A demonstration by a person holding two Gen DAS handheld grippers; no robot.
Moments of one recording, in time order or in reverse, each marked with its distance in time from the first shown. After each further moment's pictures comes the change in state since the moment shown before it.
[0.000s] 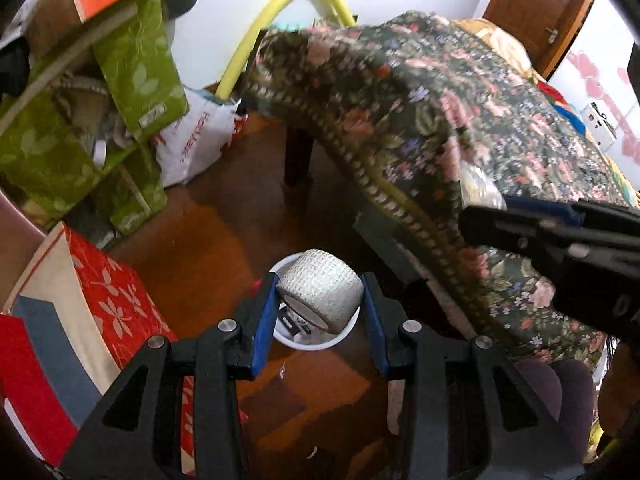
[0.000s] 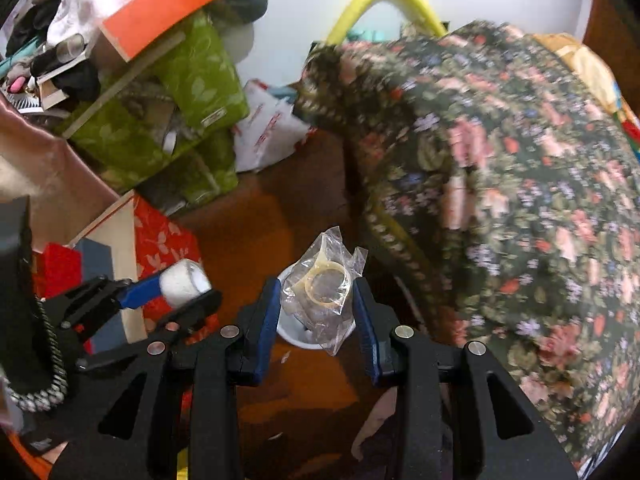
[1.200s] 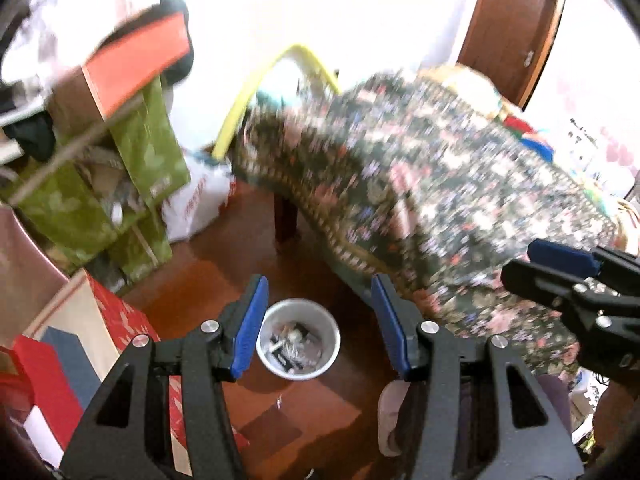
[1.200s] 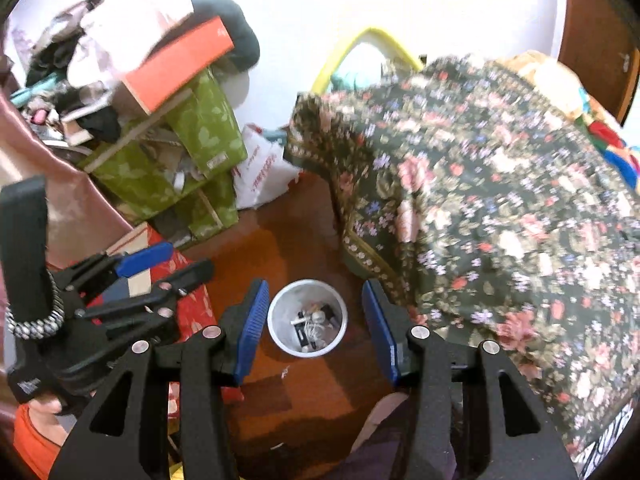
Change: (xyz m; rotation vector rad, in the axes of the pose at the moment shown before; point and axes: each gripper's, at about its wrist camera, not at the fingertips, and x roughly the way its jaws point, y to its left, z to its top) left arm -0.118 -0.045 0.013 0.063 -0.224 -0.009; right arm -0.104 -0.020 -0.030 0.032 -0.180 -0.021
